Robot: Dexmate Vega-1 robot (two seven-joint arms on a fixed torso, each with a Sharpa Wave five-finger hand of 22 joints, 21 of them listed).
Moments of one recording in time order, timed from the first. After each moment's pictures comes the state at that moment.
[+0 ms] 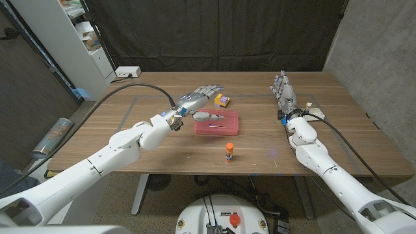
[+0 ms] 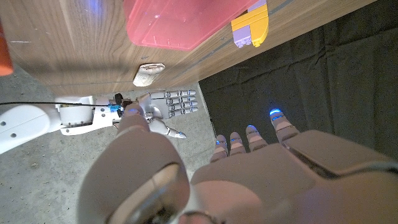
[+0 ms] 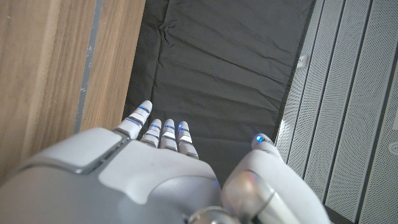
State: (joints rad) left arm 0.89 0.86 0.57 -1.90 0.67 -0.13 0.17; left_hand 0.58 -0.13 0.13 -0.11 0.33 -0.10 -0.03 0.19 0.18 -0.17 0.01 0.20 0.21 -0.13 0.08 0.18 0.19 -0.05 0.21 0.22 0.18; right arm -0.88 -0.45 -0.34 -1.35 0.59 0.39 -0.11; right_hand 0.18 -0.09 0.20 0.02 0.37 0.08 0.08 0.19 0.18 0.02 0.09 0.19 0.18 -0.05 0.05 0.20 0.21 0.13 0.01 0.18 0.17
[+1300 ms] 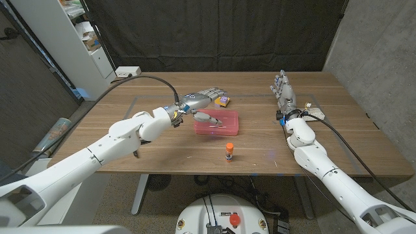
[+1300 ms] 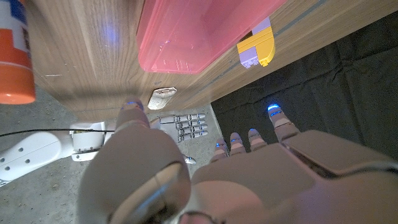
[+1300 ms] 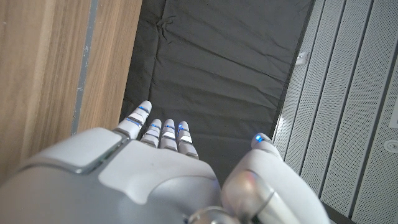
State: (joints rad) left arm 0.79 0.87 0.60 -1.88 0.67 -0.17 -0.03; left_hand 0.64 -0.14 0.10 -0.13 0.35 -0.14 -0.05 0.19 0.18 -0.17 0.01 0.20 0.22 -0.17 0.08 0.19 0.19 0.01 0.21 0.22 0.18; right arm -0.92 -0.45 -0.34 -1.42 0.57 0.38 -0.18; right_hand 0.19 -0.09 0.19 0.02 0.37 0.08 0.07 0.19 0.18 0.02 0.09 0.19 0.18 -0.05 0.05 0.20 0.21 0.13 0.01 0.18 0.17
